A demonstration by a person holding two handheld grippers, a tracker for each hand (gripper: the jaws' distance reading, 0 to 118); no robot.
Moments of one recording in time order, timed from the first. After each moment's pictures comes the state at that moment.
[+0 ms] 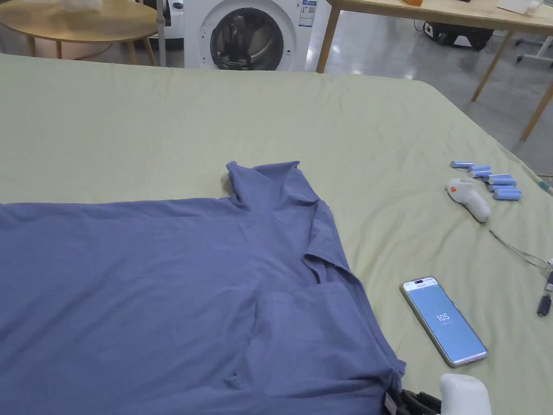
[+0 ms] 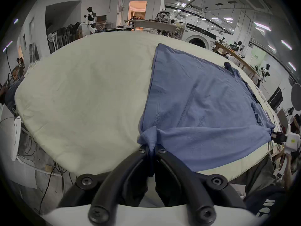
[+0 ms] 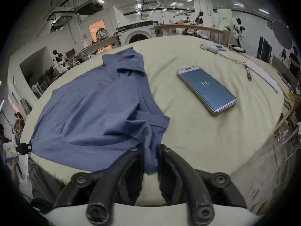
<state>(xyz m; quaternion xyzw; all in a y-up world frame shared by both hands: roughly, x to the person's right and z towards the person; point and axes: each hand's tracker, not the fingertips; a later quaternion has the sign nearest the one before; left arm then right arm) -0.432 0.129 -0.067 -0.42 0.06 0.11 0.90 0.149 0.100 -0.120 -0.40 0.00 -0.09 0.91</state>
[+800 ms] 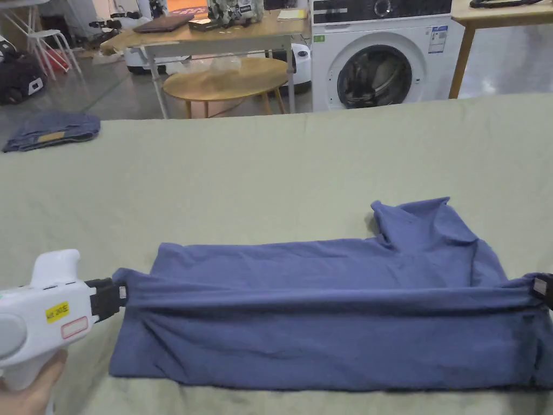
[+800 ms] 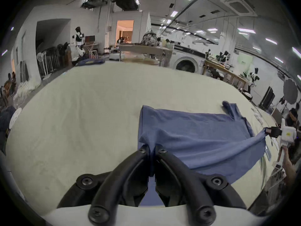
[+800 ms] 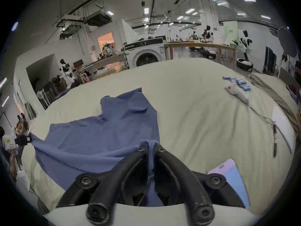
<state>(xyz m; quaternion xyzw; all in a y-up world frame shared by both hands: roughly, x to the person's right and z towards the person) -0.478 0.197 -0.284 -0.35 0.01 0.09 0.93 0.139 0.168 -0.338 -0.34 0.03 -0.09 0.94</state>
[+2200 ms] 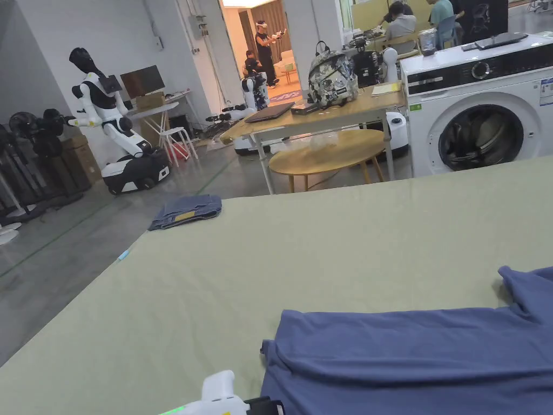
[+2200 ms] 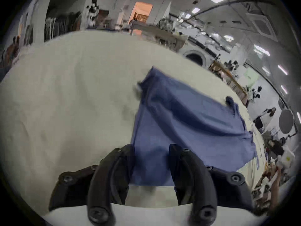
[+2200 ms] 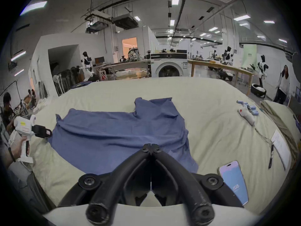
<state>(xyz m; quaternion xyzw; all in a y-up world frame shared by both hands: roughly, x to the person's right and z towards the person) -0.483 0.116 -0.254 -0.42 0.01 0.21 0.89 0.092 0.190 -0.249 -0.27 0.11 0.00 0.96</state>
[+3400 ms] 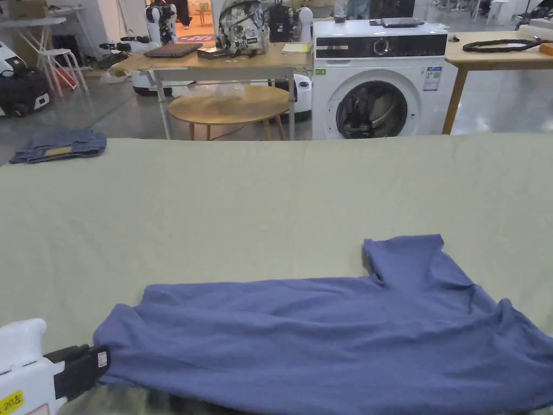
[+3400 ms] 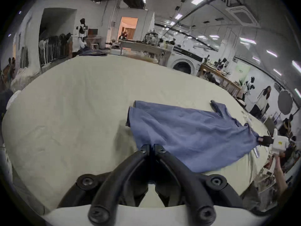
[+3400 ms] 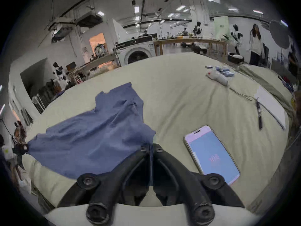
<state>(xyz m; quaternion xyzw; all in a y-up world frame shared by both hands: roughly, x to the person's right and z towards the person) -0.475 0.200 -0.158 -0.33 0.00 0.14 0.93 0.172 0.166 -0.223 -0.34 -0.01 -0.11 0.93</state>
